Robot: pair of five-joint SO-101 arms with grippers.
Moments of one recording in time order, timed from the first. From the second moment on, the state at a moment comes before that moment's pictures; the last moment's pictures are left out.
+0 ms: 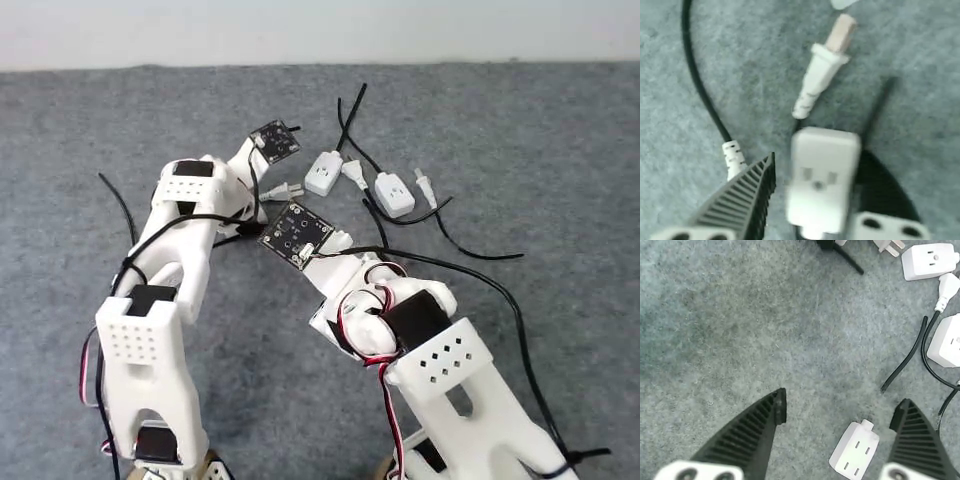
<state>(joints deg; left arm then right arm) -0.7 37.3 -10.0 54.6 -44.8 -35.2 -41.5 39.0 72.1 20.6</state>
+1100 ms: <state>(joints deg) -5.0 32.5 -11.1 57.9 -43.9 -35.2 -41.5 39.0 72.1 20.6</state>
